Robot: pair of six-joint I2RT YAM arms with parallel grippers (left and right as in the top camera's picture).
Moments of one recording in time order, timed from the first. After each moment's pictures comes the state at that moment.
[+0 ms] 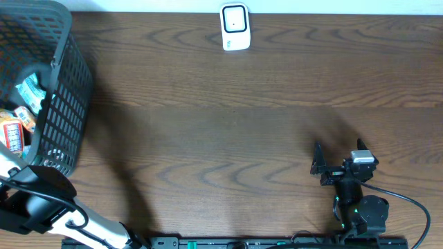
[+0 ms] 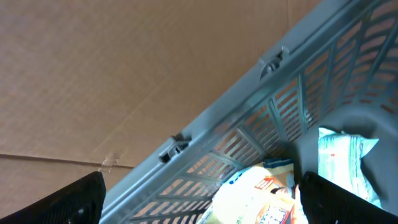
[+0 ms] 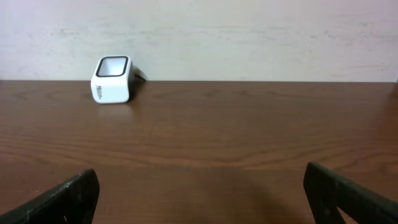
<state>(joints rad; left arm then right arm) 0.72 1.94 2.22 -1.02 -0.37 0.17 0.01 0.01 0.01 -0.07 -0.05 0.02</state>
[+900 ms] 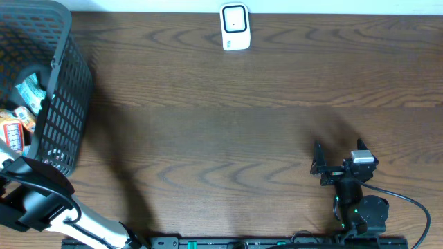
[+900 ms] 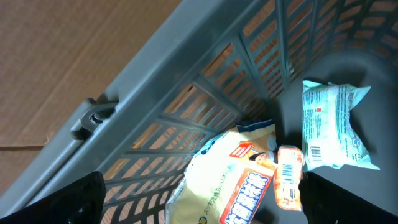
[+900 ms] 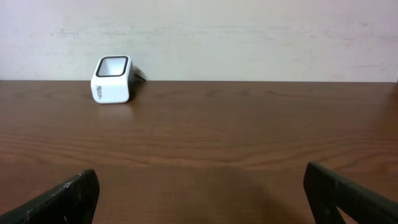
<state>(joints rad) 0.73 1.97 2.11 -1.07 -0.30 0.16 0.01 0.01 0.01 -0.07 -0.05 0.02</state>
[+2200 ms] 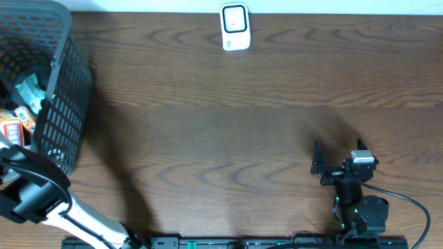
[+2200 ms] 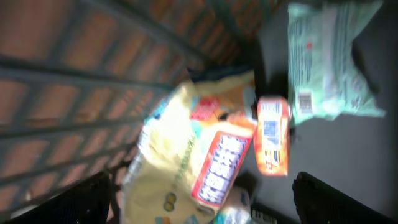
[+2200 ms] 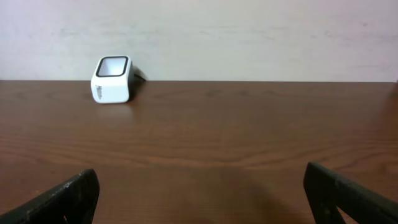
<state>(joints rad) 0.73 2.04 2.04 -1.17 -0.23 0.17 0.01 0.01 0.01 -0.07 -0.05 0.02</state>
